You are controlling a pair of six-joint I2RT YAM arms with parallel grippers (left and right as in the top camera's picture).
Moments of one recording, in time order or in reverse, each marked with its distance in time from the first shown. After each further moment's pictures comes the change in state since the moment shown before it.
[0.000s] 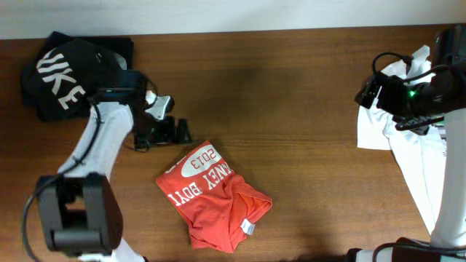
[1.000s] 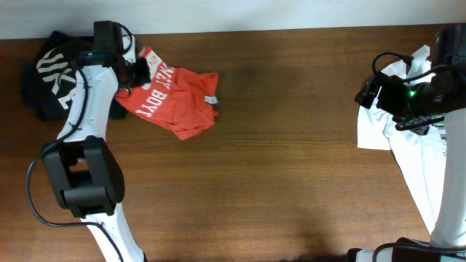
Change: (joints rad) left arm 0.117 0.329 0.492 0.244 -0.245 -0.107; right arm 0.000 0.000 0.000 0.000 0.000 0.000
